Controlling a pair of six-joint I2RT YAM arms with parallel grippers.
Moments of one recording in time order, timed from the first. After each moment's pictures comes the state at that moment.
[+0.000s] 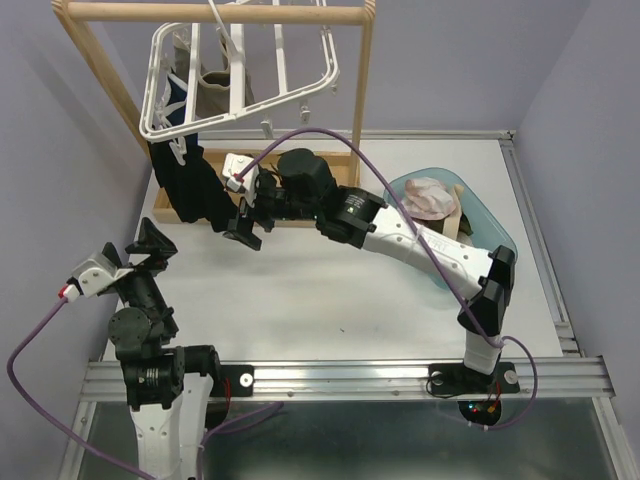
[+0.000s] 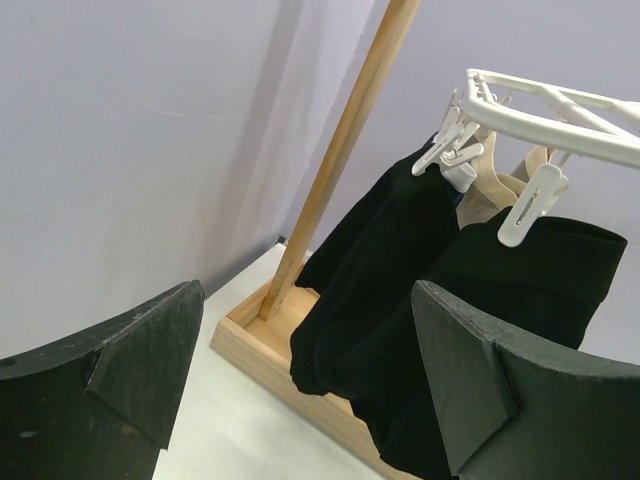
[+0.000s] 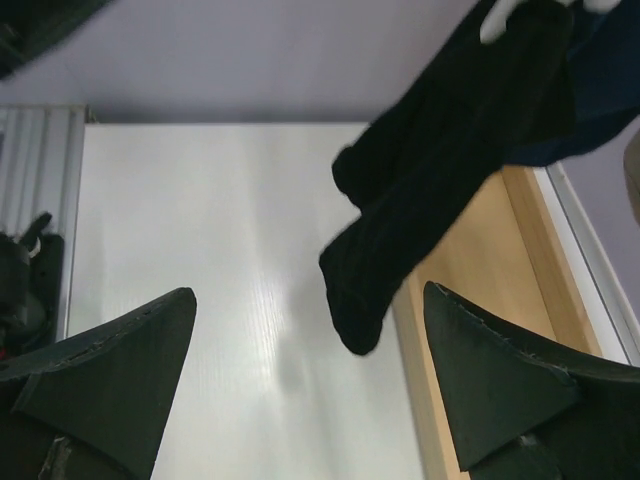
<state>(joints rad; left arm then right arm) 0.06 0.20 0.63 -0.11 -0.45 -0.28 1.03 1.86 1.97 -0.35 -0.30 -0.30</state>
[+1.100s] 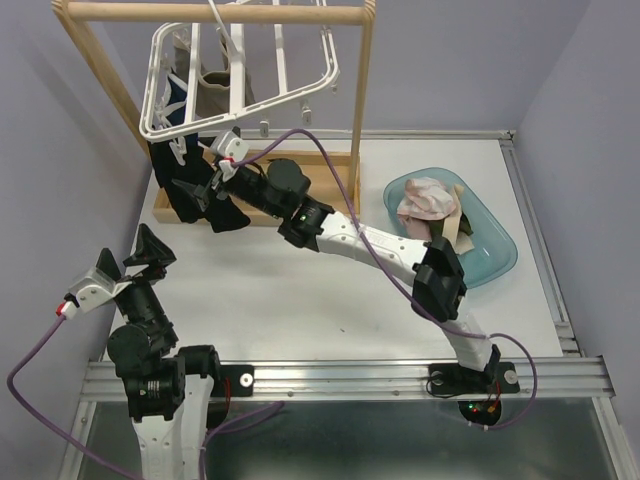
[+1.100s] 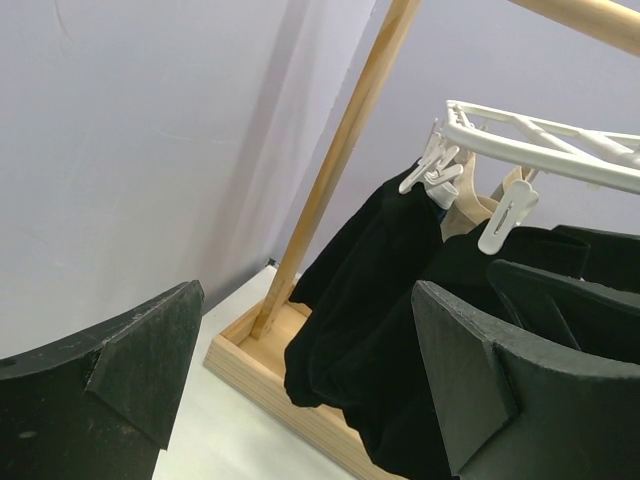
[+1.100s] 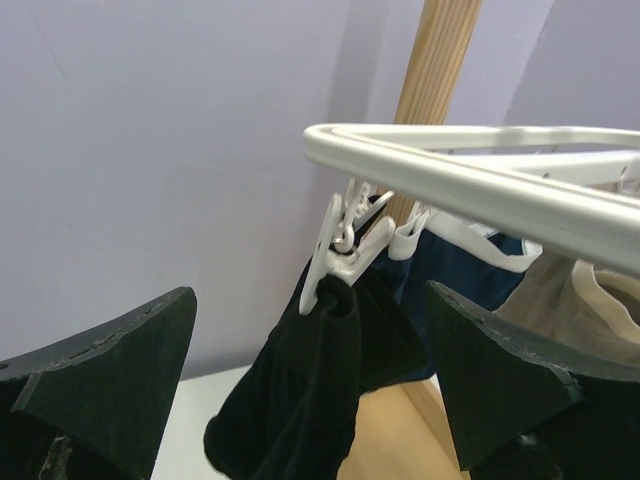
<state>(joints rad) 0.06 0.09 0.60 -0.11 -0.45 -0.27 1.06 2.14 2.02 0.49 -0.09 -0.22</state>
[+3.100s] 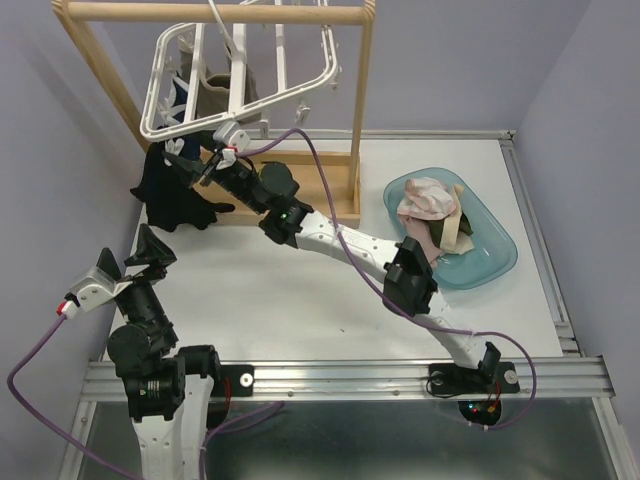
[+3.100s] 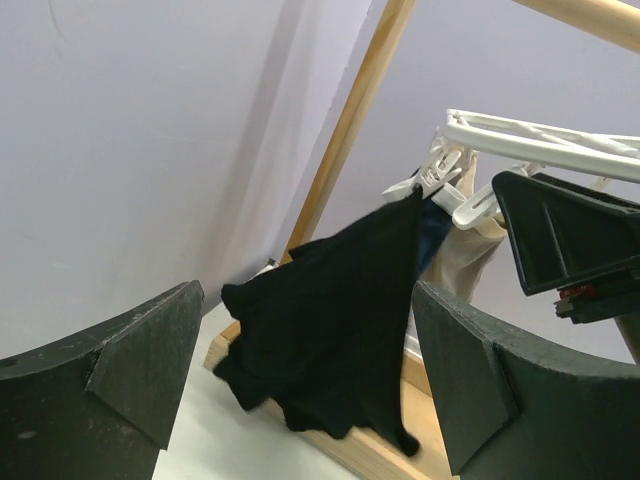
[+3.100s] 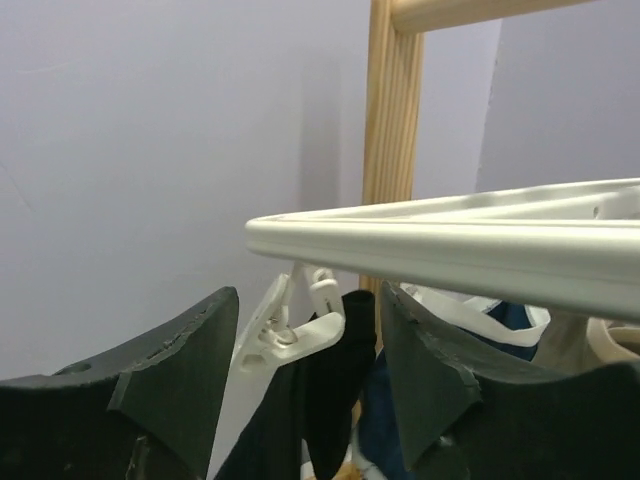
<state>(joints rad) 0.06 0.09 0.60 -0.11 -0.44 -0.26 1.06 2.41 2.37 0.66 0.00 -0.09</state>
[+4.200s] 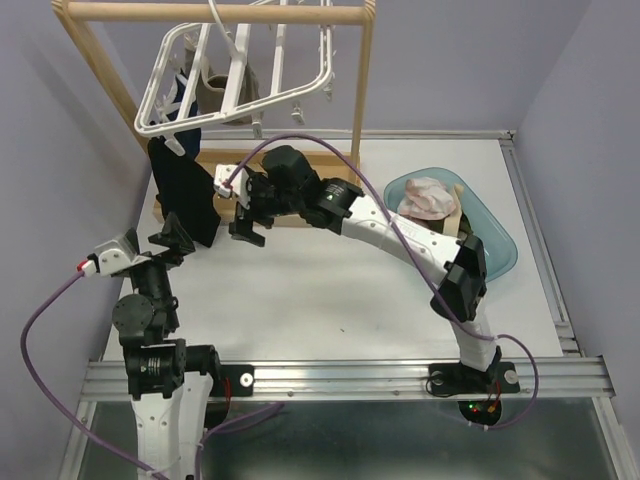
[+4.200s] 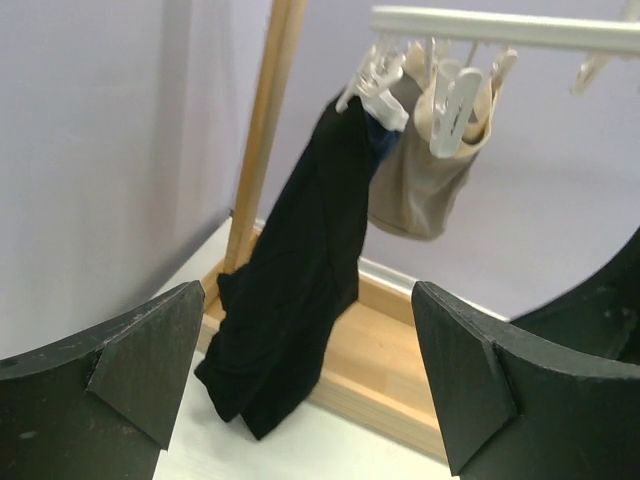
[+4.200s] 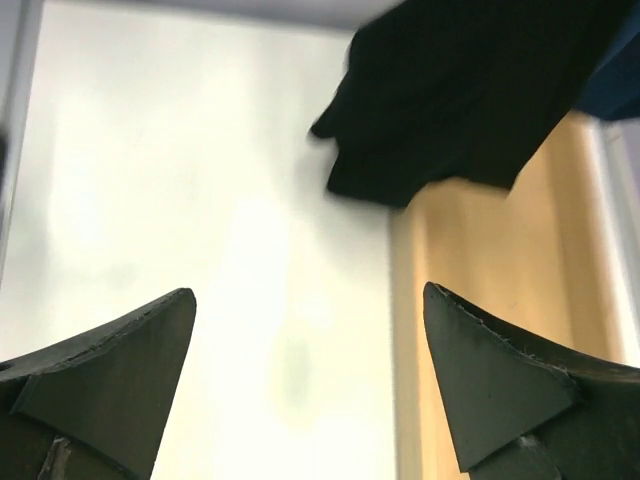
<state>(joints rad) 0.06 0.22 0.60 -0.10 -0.25 -0.26 1.01 2.05 2.10 -0.41 -0.34 -0.43</state>
